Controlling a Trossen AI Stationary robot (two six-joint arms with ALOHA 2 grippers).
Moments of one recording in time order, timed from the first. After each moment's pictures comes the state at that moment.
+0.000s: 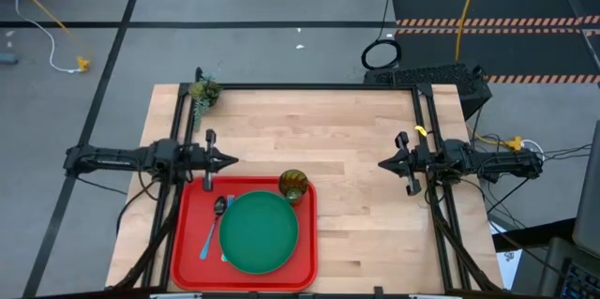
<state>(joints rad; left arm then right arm) -0.02 0.14 0.01 0.11 -0.03 0.14 0.05 0.00 0.02 0.10 -0.05 0.07</state>
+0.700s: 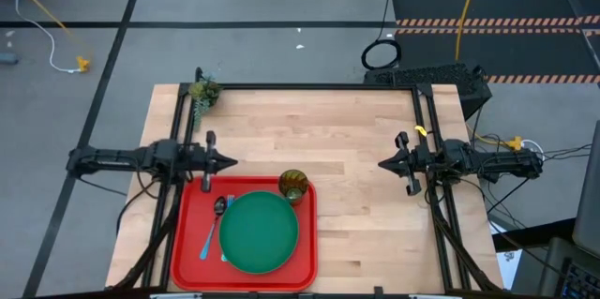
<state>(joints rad) -0.02 0.09 0.01 0.02 -0.01 0.07 0.05 0.00 0.02 0.10 -0.05 0.07</state>
